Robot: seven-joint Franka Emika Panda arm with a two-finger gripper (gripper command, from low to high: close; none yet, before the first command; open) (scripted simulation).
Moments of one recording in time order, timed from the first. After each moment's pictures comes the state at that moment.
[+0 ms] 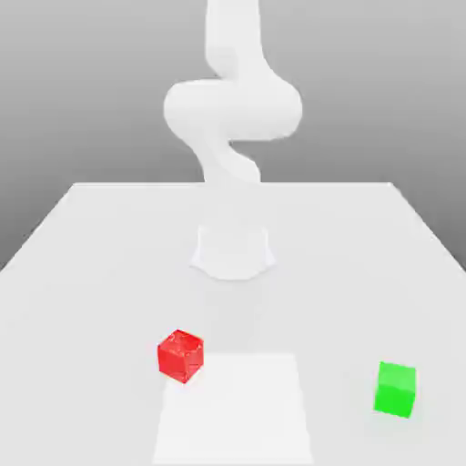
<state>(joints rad) -0.02 -0.73 0.00 -2.36 0.00 2.35 0.83</state>
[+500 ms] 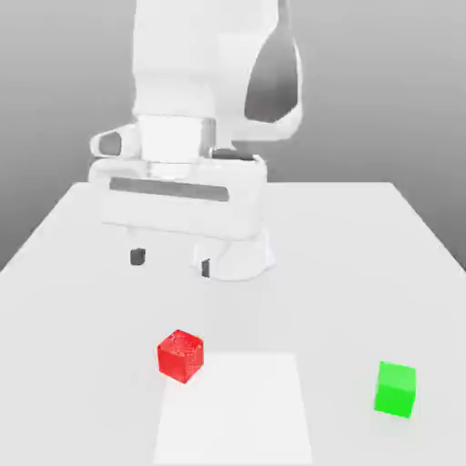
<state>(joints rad) -0.18 -0.23 -0.02 -2.81 -0.02 2.72 1.07</state>
